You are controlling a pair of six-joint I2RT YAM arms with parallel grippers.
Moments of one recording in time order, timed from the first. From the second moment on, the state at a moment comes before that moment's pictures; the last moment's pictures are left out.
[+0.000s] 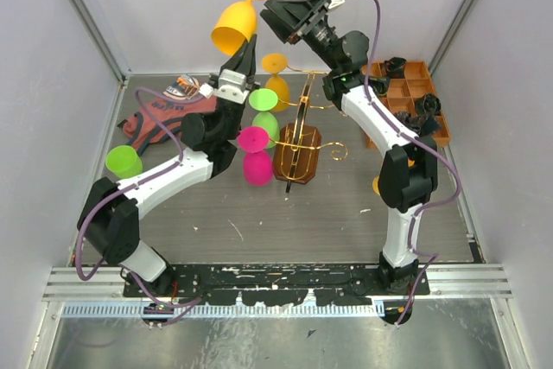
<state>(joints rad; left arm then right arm) -0.73 1.57 1.17 1.27 -0.19 0.42 0.39 1.95 1.80 0.84 -0.51 1.50</state>
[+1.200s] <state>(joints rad) -0.76 1.61 1.20 1.27 -0.19 0.36 0.39 2.10 1.97 0.90 -0.46 1.64</state>
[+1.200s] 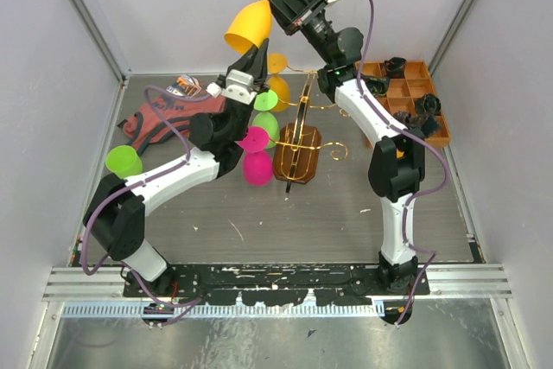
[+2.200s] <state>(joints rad) -0.78 1.27 1.04 0.84 -0.47 0.38 0.05 1.84 1.83 0.47 -0.48 0.90</state>
